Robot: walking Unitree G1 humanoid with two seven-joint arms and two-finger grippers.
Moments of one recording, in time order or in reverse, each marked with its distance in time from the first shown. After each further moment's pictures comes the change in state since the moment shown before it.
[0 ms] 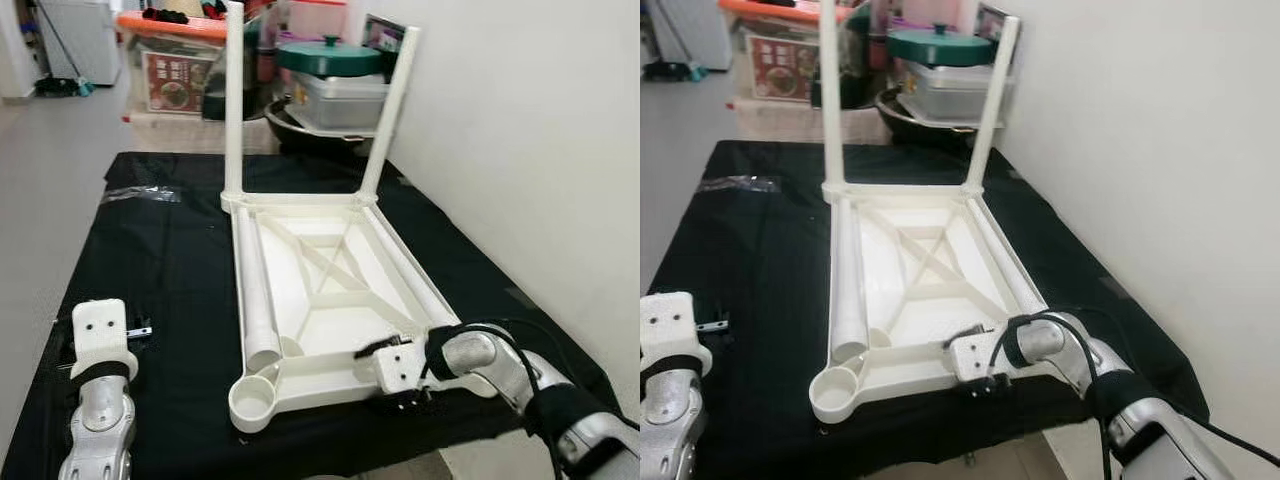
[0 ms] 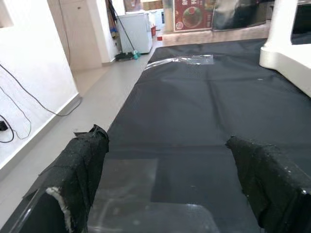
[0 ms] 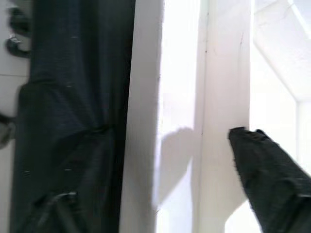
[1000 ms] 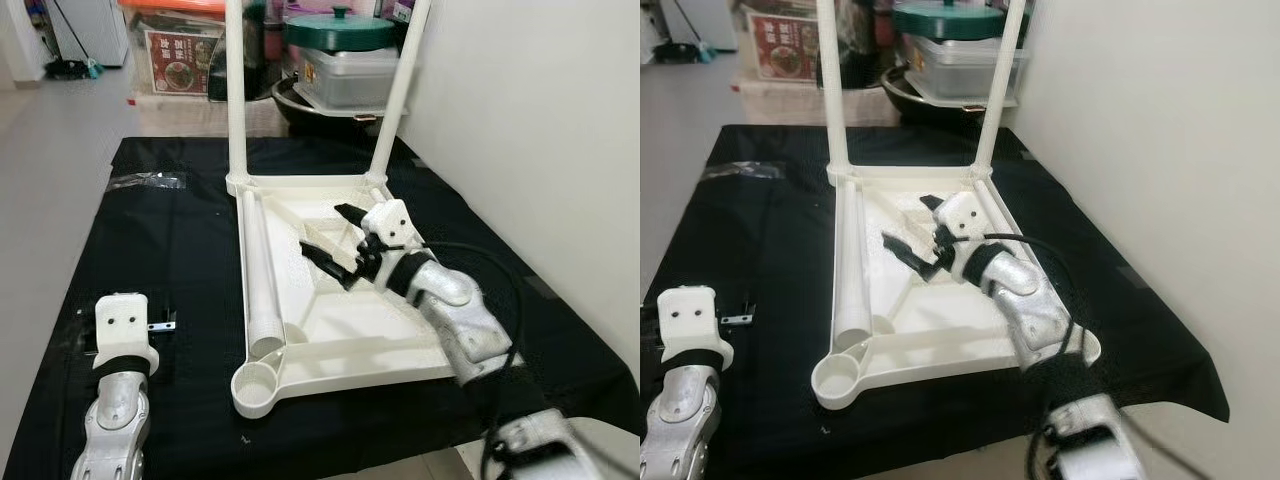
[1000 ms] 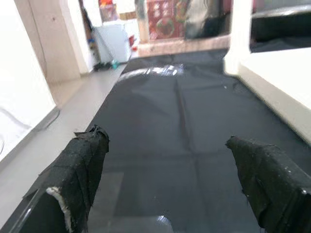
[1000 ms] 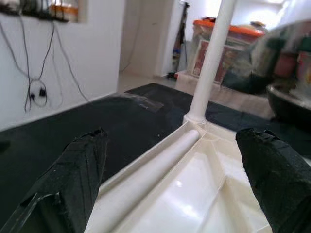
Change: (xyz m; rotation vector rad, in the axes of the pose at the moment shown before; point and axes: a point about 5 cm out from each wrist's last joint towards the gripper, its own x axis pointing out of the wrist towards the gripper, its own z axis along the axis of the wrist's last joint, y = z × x) left arm -0.007 -0.020 0.020 -0.046 -0.114 -0.154; right arm 0.000 -0.081 0.096 0.750 -0.654 -0.835
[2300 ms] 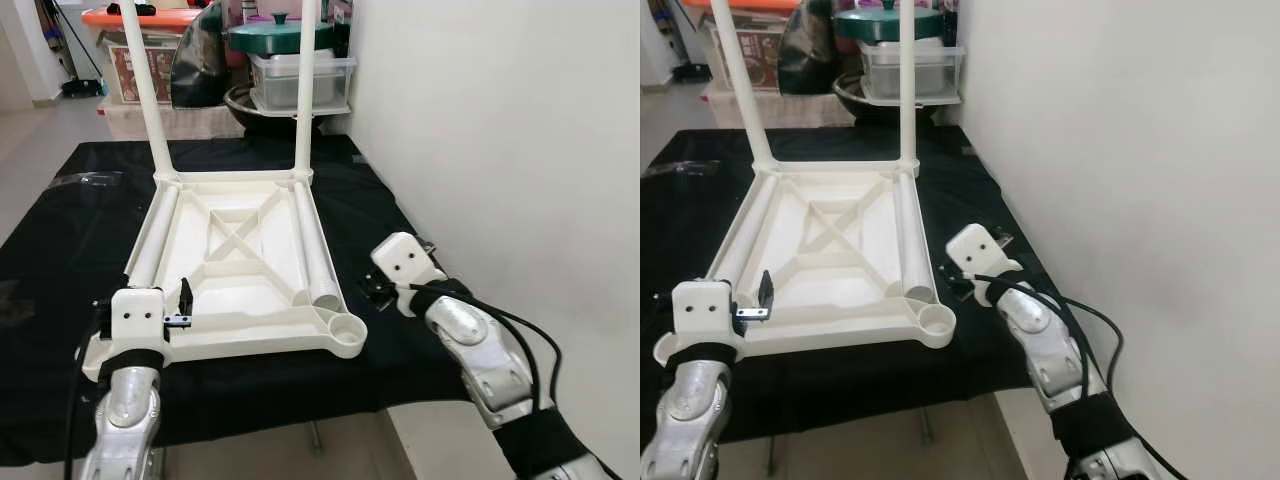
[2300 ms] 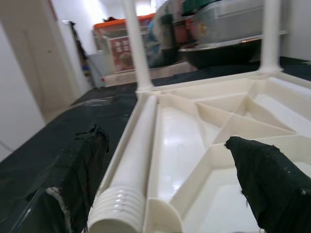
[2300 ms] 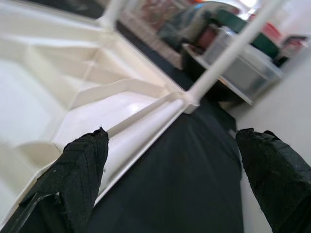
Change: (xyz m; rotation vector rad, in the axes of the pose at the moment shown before) left arm -0.001 -0.005 0.005 0.021 -0.028 -0.022; right arm -0.044 -0.018 -0.017 -0.524 0.251 -0.072
